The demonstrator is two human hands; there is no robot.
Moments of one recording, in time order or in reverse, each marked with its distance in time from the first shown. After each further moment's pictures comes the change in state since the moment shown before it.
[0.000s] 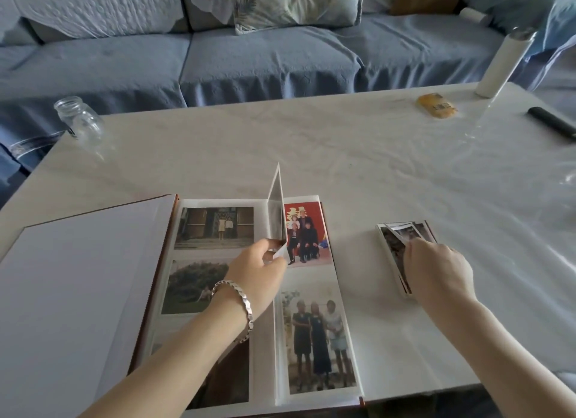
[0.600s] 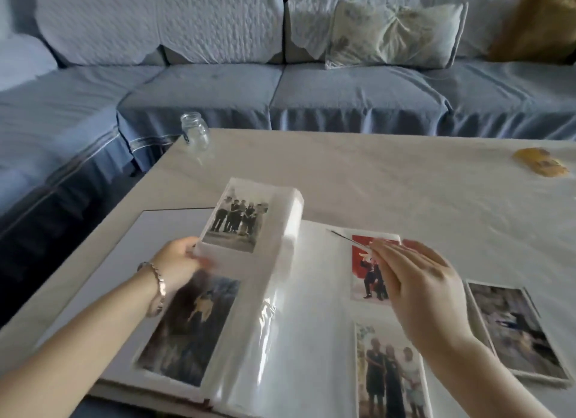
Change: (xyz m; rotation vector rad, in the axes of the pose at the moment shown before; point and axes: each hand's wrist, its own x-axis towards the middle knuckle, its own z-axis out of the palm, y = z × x) left_hand -0.015 -0.098 -0.171 -0.058 0.267 -0.261; right_hand -0.029 -0.114 -0.033 0.532 0.815 -0.809
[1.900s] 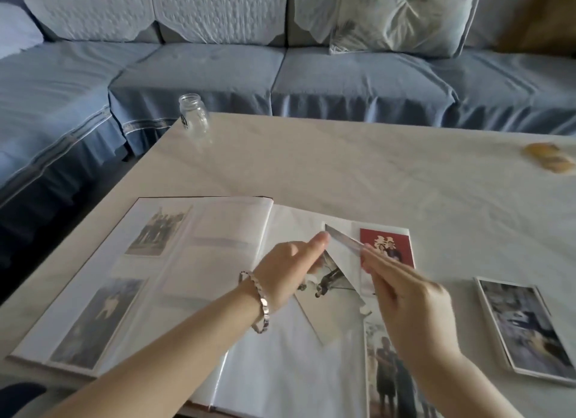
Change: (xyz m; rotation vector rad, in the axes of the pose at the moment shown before) left_hand -0.029 0.058 0.084 -0.255 -0.325 0.193; right_hand -0.013 -0.031 0.016 0.266 -0.068 0.183
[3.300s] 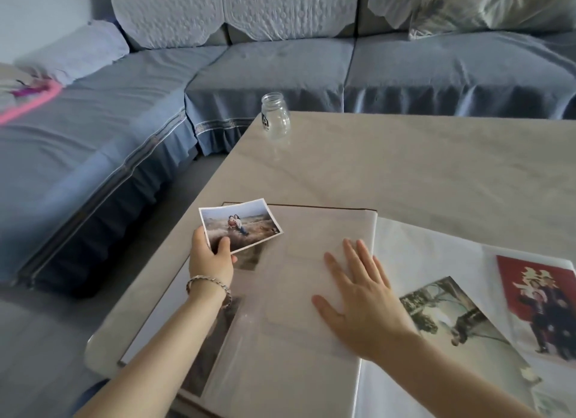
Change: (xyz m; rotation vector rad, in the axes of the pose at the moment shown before) left_hand 0.029 -0.143 -0.203 -0.025 1.008 -0.009; right_hand 0.026 -0.086 0.176 -0.141 -0.738 0.010
